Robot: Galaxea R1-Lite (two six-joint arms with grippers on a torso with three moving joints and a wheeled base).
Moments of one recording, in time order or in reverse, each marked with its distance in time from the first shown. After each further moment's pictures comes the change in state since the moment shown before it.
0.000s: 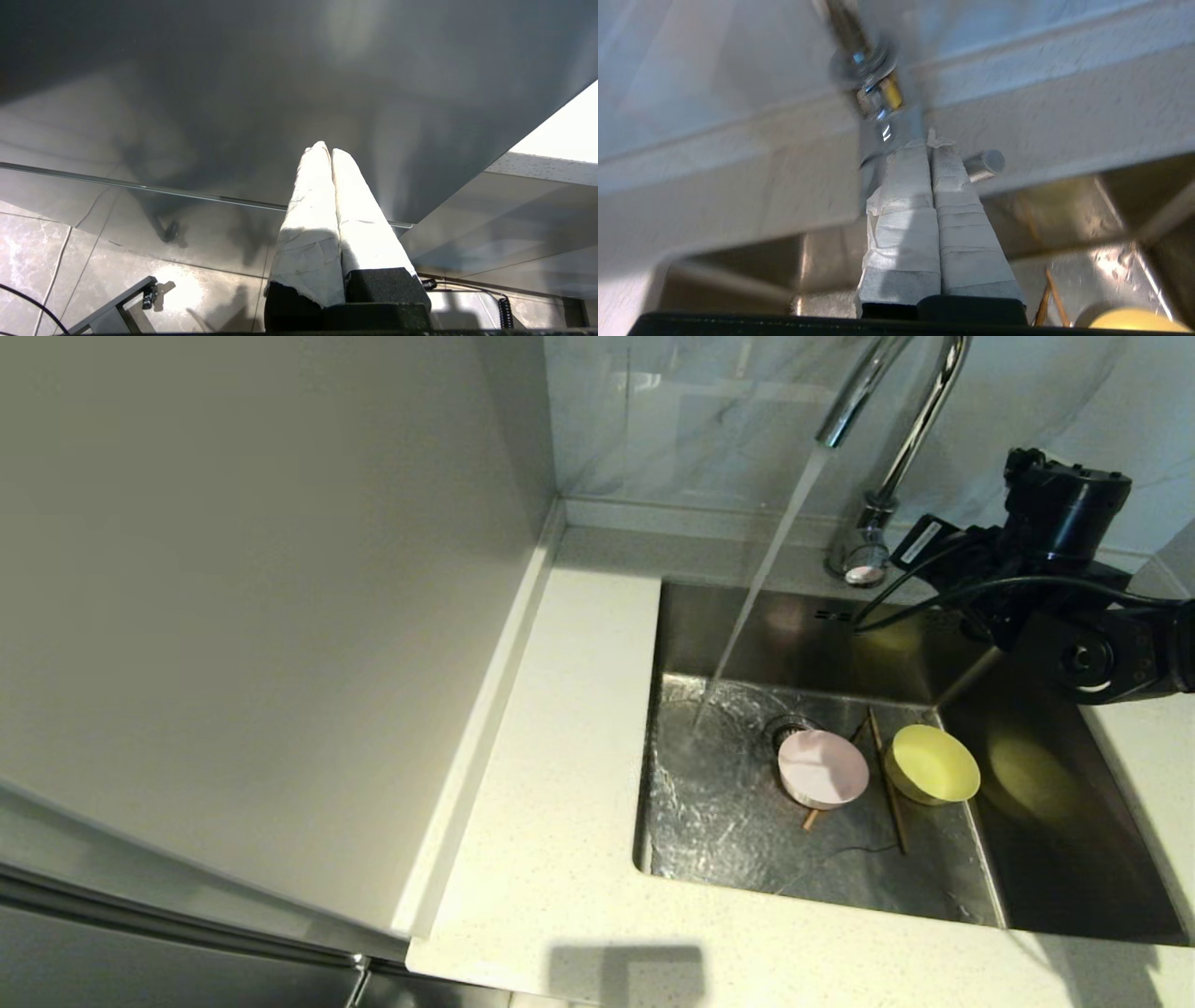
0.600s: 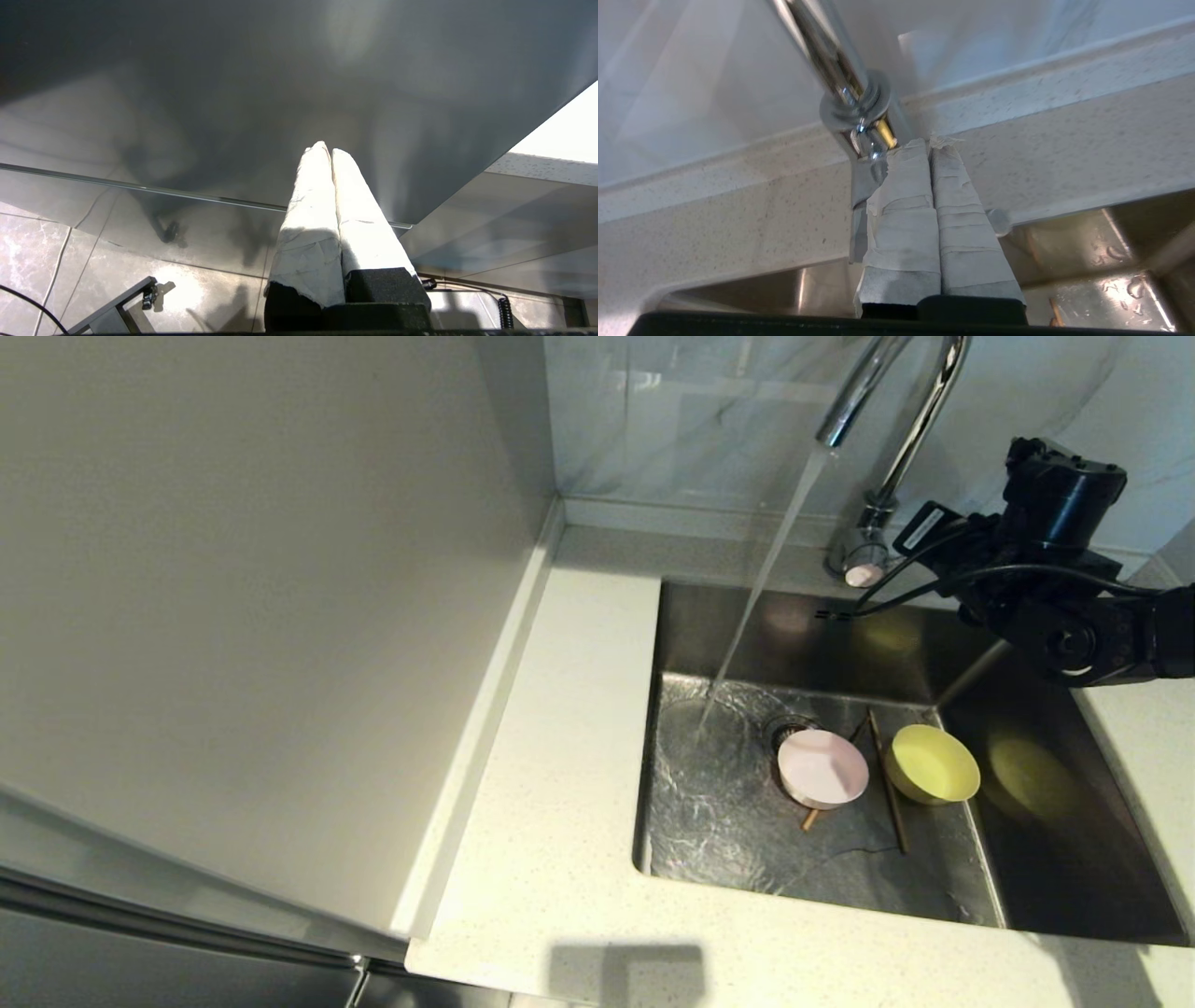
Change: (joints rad) left arm 0.000 0.000 0.000 0.000 0.000 0.000; right arm -0.022 0.049 -0.097 0.004 0.023 0.003
